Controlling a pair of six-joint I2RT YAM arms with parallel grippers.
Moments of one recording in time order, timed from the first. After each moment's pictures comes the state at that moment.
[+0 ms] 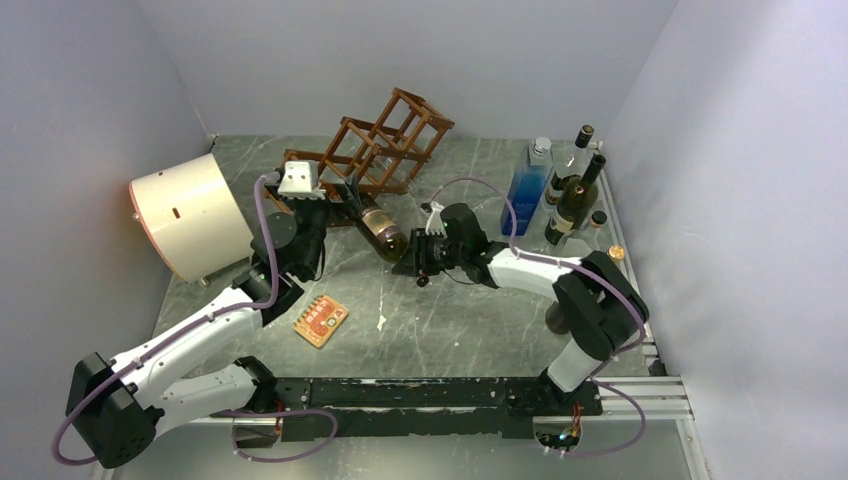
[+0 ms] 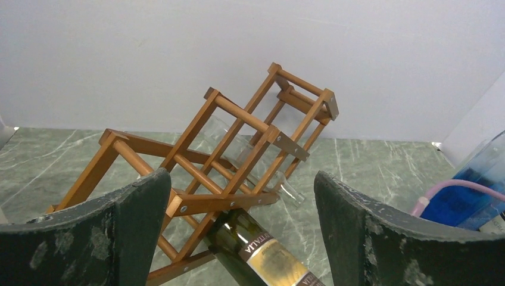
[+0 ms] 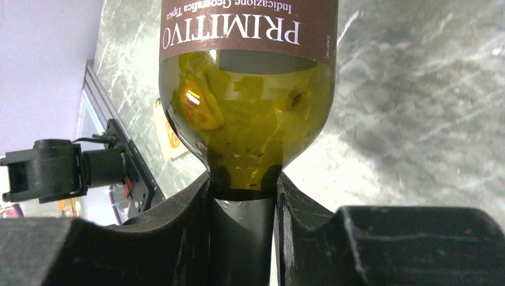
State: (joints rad) left arm -0.71 1.00 0.74 0.47 -0.60 -0.07; right arm 0.66 1.65 0.84 0.23 -0.47 0.58
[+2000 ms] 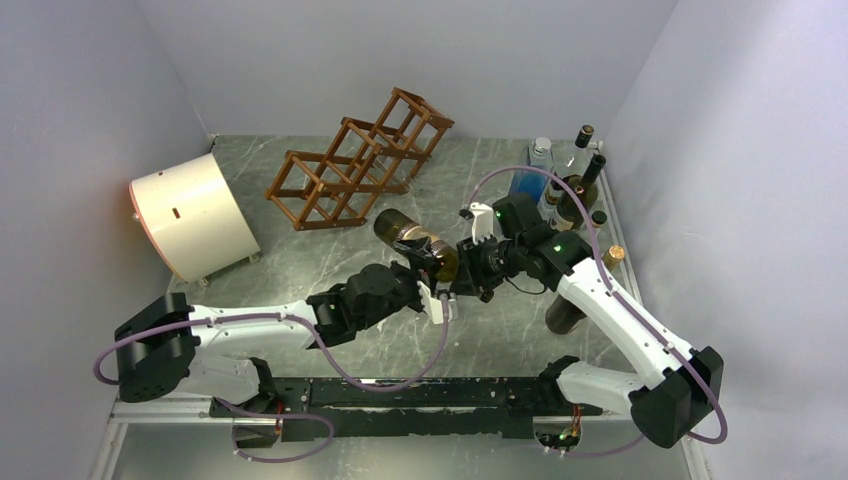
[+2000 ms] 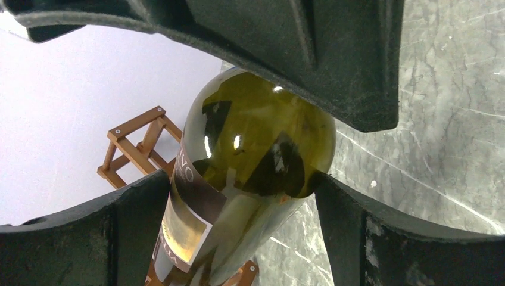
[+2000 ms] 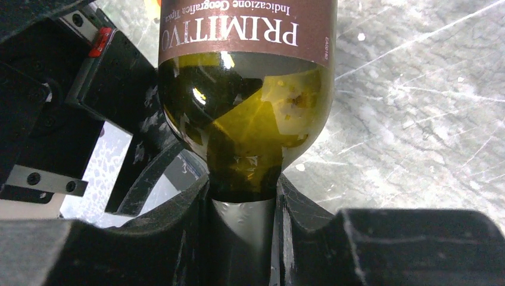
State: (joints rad) left arm -1.17 1.31 0.68 0.44 -0.26 0.93; right arm 0.57 1.12 1.03 -0.80 -0.48 0.14
